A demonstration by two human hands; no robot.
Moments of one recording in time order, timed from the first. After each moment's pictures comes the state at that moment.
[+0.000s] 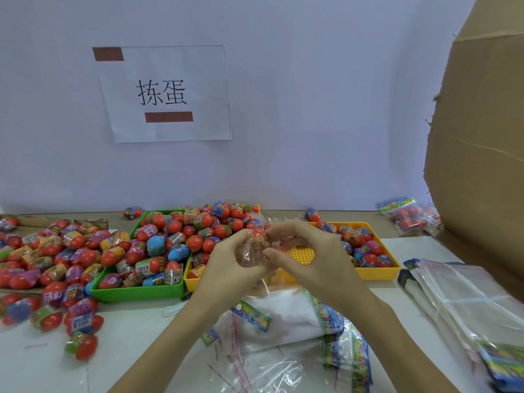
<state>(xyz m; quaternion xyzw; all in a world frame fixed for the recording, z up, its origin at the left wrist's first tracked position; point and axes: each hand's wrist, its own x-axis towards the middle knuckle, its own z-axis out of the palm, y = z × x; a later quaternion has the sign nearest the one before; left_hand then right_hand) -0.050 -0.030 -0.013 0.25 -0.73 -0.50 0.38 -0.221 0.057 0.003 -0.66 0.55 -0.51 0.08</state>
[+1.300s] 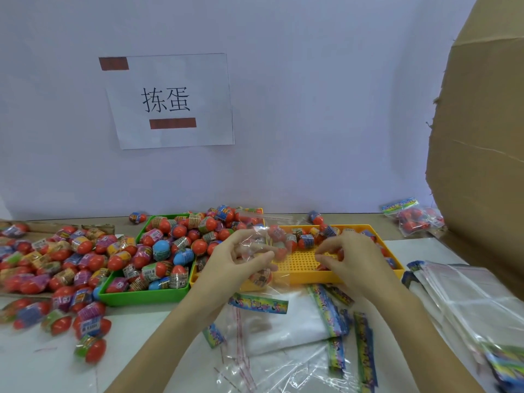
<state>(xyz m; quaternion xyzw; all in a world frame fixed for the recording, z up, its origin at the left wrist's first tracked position) -0.043 -0.042 -0.011 0.27 -0.68 -0.59 0.33 -0.281 0.058 -0.010 -0.54 0.80 -0.26 0.01</state>
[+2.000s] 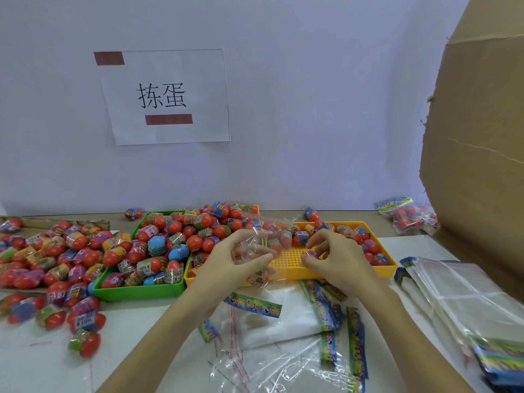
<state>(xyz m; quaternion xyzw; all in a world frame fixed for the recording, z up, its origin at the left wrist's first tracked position) -0.046 -0.036 -0.011 0.25 -0.70 -0.59 0.32 -0.274 0.049 -0.021 -0.52 0.79 -0.32 0.07</state>
